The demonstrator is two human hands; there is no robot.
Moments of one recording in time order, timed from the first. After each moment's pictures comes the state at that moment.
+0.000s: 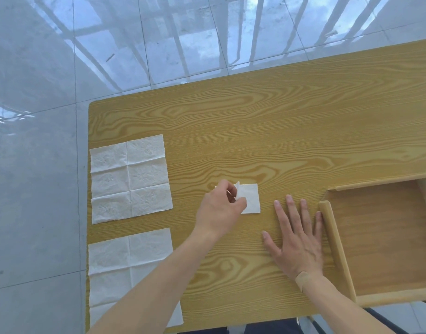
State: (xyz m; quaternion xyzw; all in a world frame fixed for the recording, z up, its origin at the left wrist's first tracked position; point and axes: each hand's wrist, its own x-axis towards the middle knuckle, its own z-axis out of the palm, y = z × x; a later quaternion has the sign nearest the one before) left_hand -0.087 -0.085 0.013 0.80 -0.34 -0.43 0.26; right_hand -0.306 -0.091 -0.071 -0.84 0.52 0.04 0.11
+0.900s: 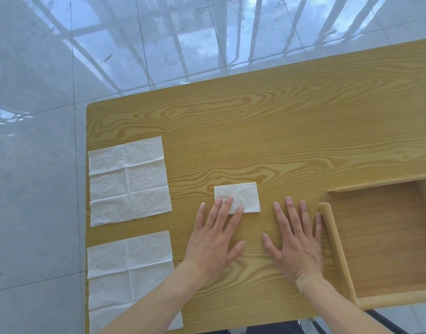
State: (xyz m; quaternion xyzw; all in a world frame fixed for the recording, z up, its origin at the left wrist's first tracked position) left_hand -0.093 -0.014 -0.041 0.70 -0.69 -0.17 -0.06; right_hand -0.307 -0.091 -0.072 -0.84 0.53 0.04 0.11
